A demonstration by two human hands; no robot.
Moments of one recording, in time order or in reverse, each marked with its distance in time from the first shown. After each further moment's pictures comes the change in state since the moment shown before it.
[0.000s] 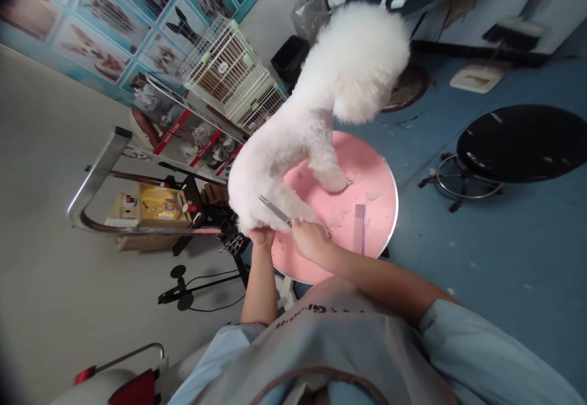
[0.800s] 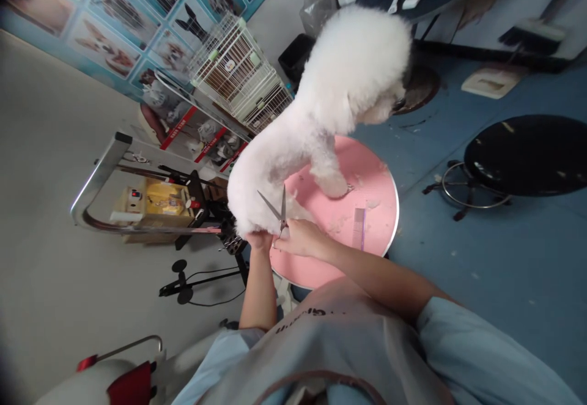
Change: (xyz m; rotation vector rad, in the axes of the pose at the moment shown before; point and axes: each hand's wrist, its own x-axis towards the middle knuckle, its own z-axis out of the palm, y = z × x) left_hand 0.000 -0.004 -0.005 -0.016 0.052 0.030; right_hand 0.014 0.013 -0.028 0.357 -0.031 -0.114
